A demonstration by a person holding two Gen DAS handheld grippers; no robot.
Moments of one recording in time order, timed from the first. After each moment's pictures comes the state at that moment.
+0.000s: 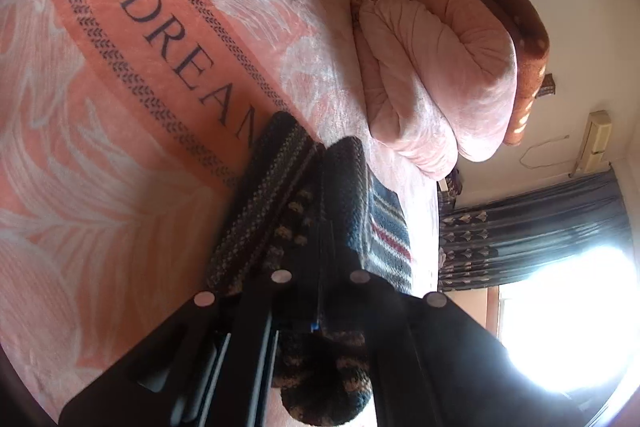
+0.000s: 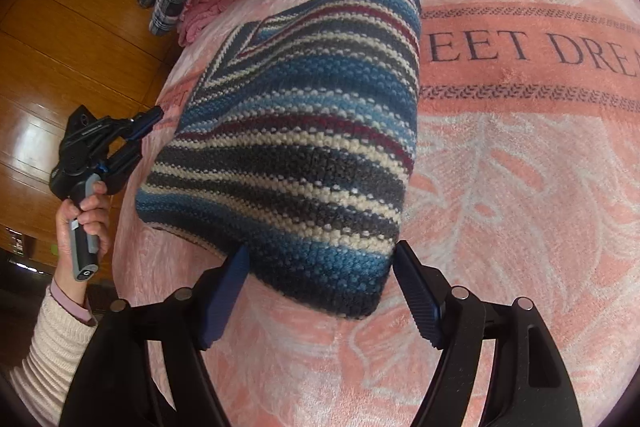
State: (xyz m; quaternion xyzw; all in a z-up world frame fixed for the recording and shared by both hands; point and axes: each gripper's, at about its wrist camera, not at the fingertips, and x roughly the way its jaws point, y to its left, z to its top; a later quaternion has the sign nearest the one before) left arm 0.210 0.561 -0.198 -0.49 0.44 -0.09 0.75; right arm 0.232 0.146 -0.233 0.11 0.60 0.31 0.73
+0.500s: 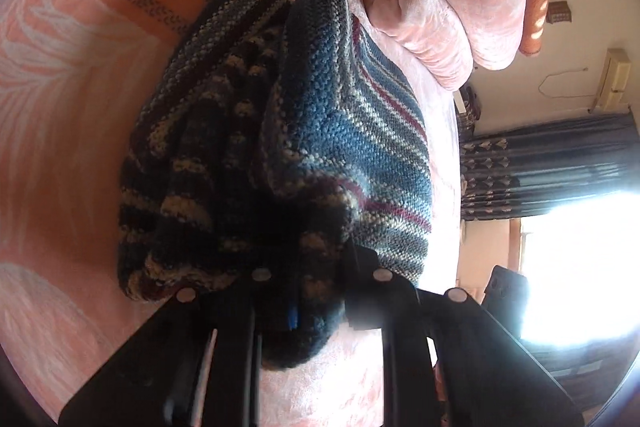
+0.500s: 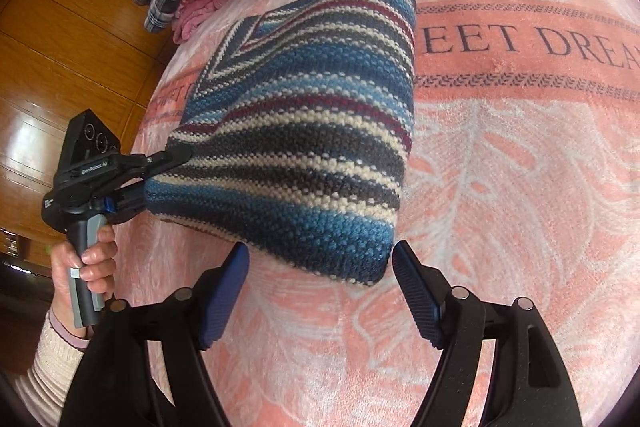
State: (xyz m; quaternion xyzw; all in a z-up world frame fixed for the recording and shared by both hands) left arm 0.191 0.474 -0.221 -0.44 0.53 -0.13 0.71; right arm 0.213 0.142 -0.218 0.11 0.59 0.30 0.74
